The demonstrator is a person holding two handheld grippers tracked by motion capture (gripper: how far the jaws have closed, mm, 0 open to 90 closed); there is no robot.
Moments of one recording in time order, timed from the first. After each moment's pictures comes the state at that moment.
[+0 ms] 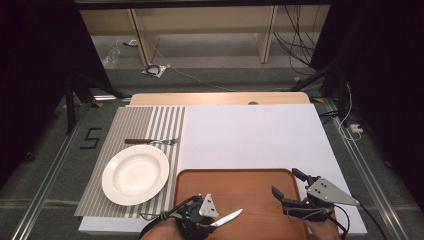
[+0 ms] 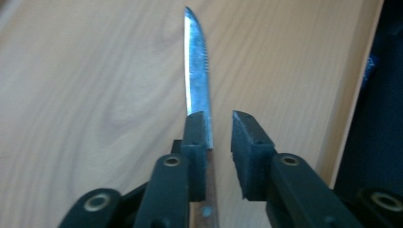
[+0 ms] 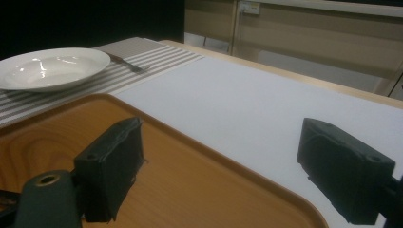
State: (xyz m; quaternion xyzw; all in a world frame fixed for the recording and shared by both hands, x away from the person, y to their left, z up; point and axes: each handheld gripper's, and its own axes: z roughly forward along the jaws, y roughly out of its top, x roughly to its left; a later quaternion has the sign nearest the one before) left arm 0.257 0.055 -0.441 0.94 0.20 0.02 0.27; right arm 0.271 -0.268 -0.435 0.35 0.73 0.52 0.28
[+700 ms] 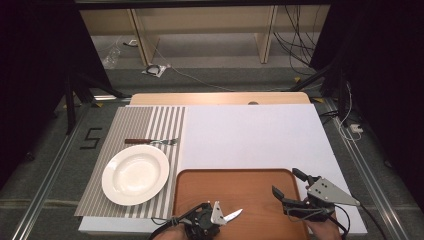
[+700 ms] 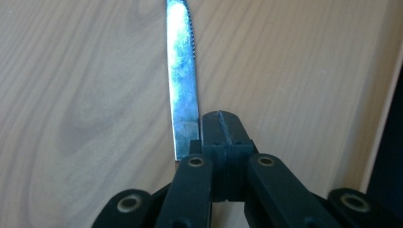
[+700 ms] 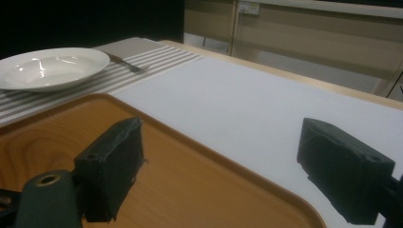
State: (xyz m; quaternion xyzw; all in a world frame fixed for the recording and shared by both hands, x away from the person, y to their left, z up) left arm 0.255 0.040 -0.465 0.95 0.19 0.03 0.24; right arm 0.271 -0.268 -0.434 0.35 0.73 0.52 0.28
